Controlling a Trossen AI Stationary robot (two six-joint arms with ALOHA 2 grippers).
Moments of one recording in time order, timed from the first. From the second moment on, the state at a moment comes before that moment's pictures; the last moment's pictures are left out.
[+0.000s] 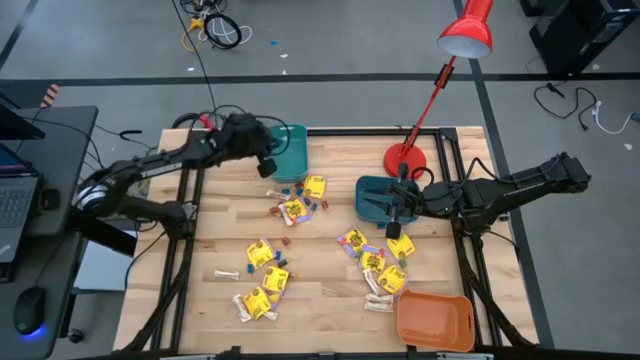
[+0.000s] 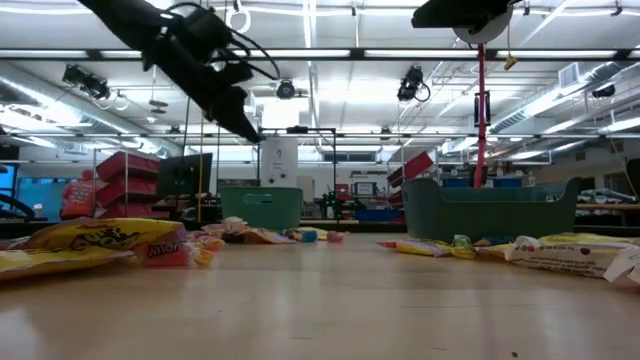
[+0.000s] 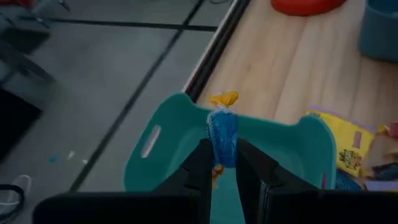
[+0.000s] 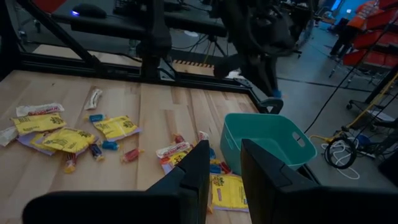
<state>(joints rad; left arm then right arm) 0.61 1.26 0.85 -0.19 -0.03 0.31 0.21 1.00 0.77 -0.08 0.47 -0.08</state>
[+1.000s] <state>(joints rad) 0.65 1.61 1.10 -0.55 0.07 0.44 0.21 1.00 0.77 -0.09 0.47 -0.08</state>
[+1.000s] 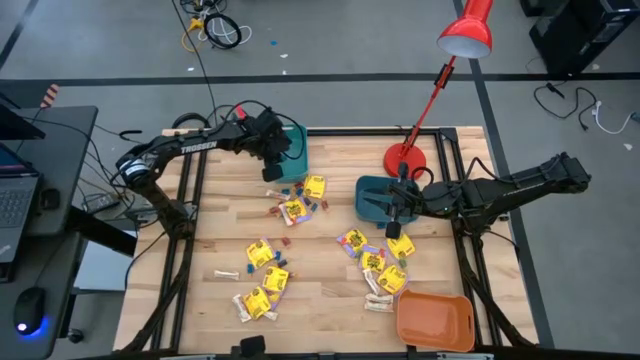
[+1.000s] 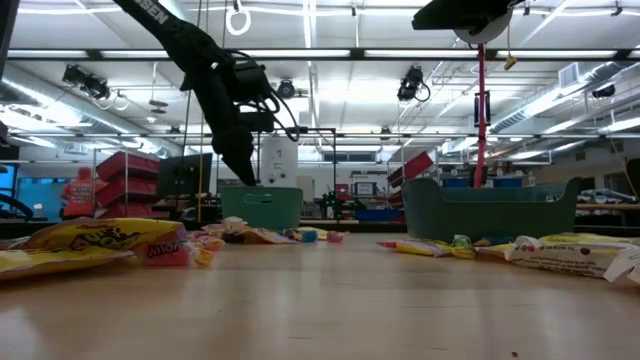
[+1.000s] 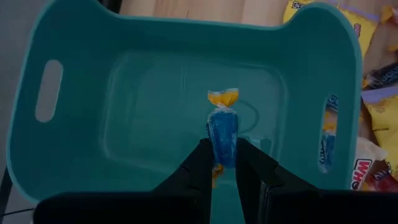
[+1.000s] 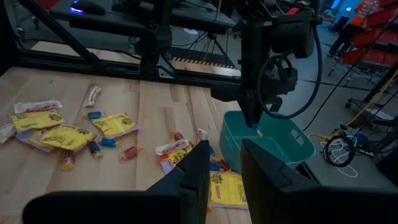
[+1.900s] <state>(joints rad) 0.65 1.61 1.10 -0.58 0.05 0.41 0.21 1.00 0.77 -0.13 0.47 -0.04</state>
